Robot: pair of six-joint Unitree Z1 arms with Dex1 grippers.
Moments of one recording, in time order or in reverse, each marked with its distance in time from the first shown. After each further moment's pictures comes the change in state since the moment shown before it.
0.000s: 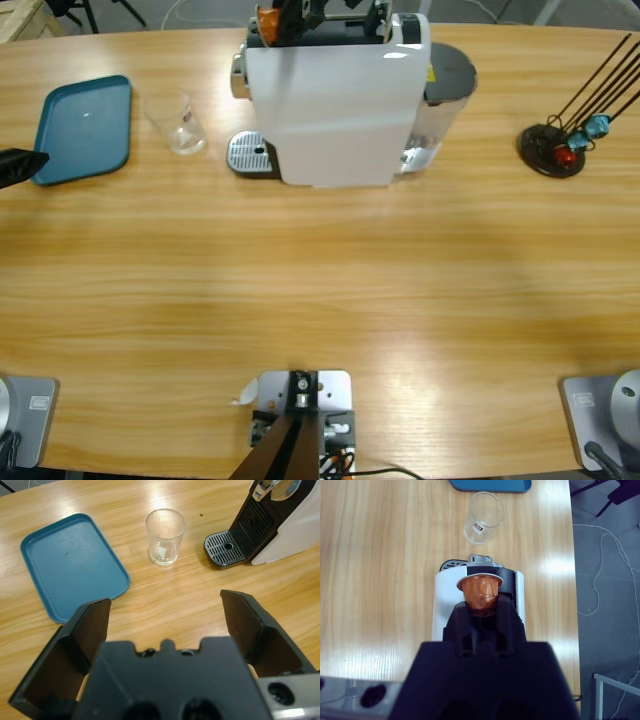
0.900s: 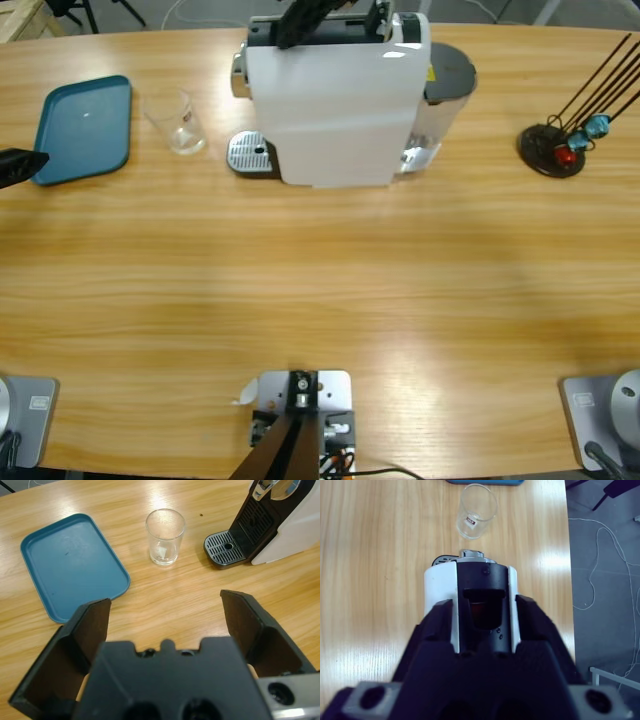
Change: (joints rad) arm 0 0.000 0.000 0.000 0.000 0.000 0.000; arm 1 -0.001 0.017 -0.022 0.006 -0.037 0.005
